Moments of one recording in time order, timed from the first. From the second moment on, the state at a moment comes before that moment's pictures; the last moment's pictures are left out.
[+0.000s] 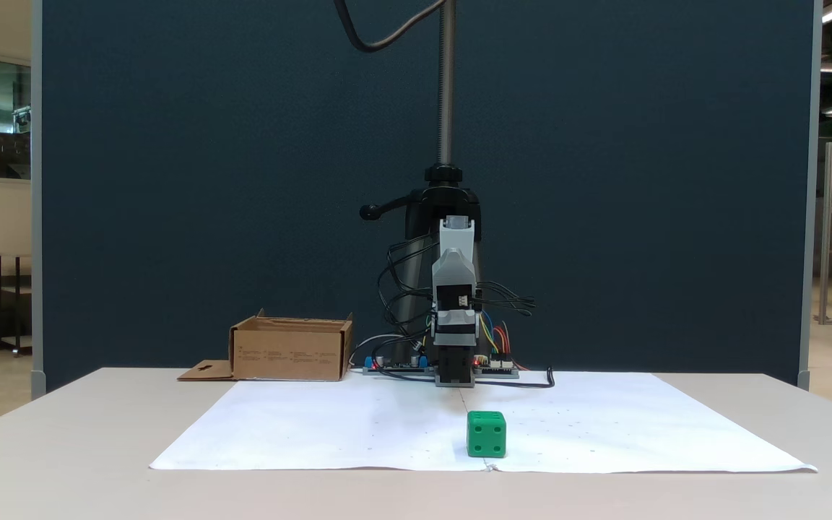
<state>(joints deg) 4.0 129.1 175.1 -80.6 3.6</state>
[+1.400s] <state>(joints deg) 4.6 129.1 171.6 -66.4 2.5</state>
